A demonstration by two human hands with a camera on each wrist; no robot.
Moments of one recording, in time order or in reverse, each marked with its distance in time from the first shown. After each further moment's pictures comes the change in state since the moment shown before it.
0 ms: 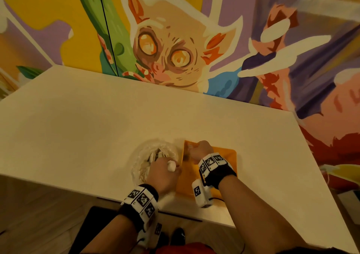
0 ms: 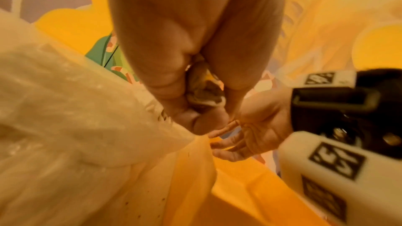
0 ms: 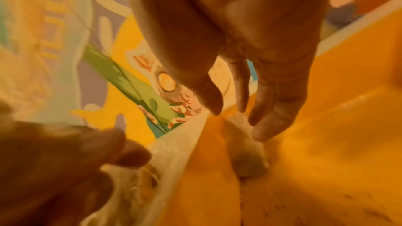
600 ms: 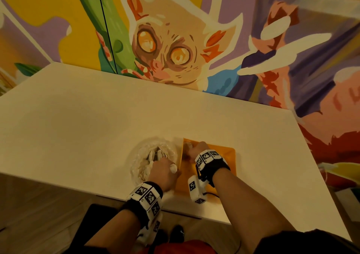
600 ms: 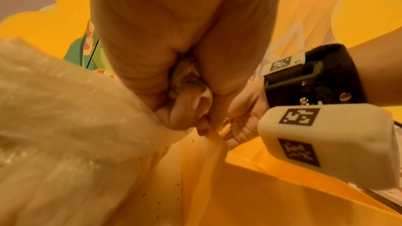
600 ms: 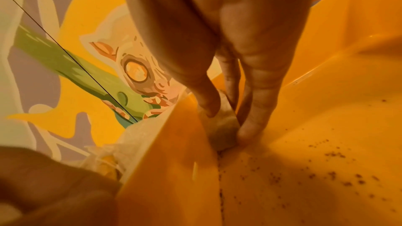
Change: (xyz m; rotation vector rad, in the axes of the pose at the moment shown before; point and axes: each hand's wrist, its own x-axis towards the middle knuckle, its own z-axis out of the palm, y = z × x) left_hand 0.014 -0.012 0.012 0.265 -0.104 -0.004; right_hand 0.017 0.009 0.013 0.013 -0.055 0.092
